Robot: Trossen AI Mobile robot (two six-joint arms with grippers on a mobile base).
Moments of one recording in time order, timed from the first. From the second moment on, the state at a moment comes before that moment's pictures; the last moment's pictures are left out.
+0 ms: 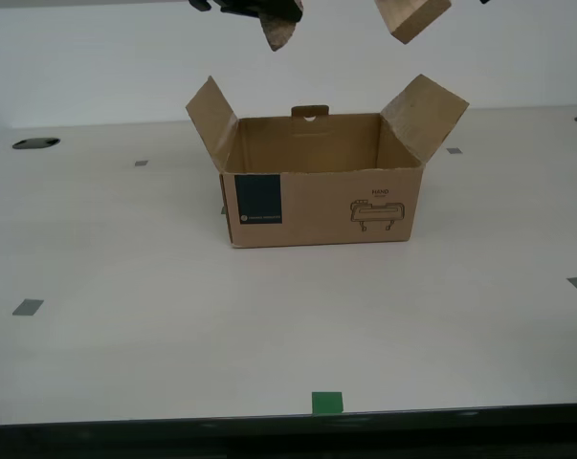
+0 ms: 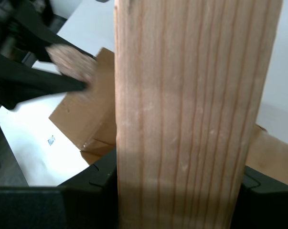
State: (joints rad) arm 0 0.23 1.74 1.52 -0.70 -0.68 -0.12; arm 1 -0.51 1.80 1.40 -0.21 0.42 0.19
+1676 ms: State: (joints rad) arm 0 0.34 1.74 1.23 -0.32 -0.62 -0.08; arm 1 -0.54 1.80 1.23 0.01 0.45 0.23
